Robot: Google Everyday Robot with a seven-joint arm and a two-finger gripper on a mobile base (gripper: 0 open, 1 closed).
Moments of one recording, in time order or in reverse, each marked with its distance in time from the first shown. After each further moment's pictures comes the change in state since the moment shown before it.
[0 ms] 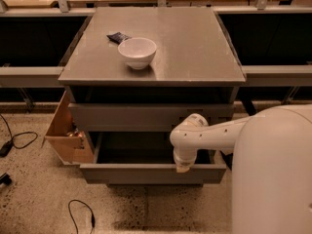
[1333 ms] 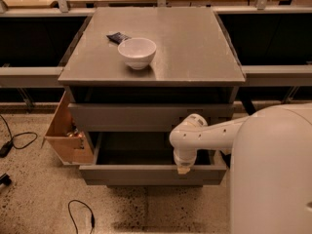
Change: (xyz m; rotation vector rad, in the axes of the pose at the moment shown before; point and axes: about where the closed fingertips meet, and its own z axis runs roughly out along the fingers) arm -0.004 0.000 -0.001 0.000 0.000 0.000
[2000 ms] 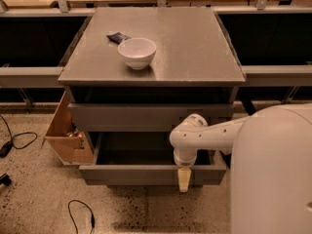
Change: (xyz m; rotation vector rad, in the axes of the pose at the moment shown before) arm 0.000 0.000 0.000 0.000 0.000 0.000
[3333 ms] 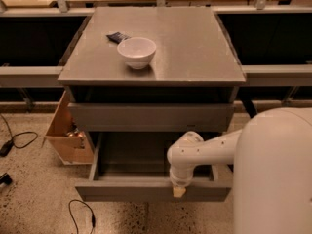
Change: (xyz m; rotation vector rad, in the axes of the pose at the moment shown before) arm -0.019 0.072 0.037 -0.126 -0.044 0.035
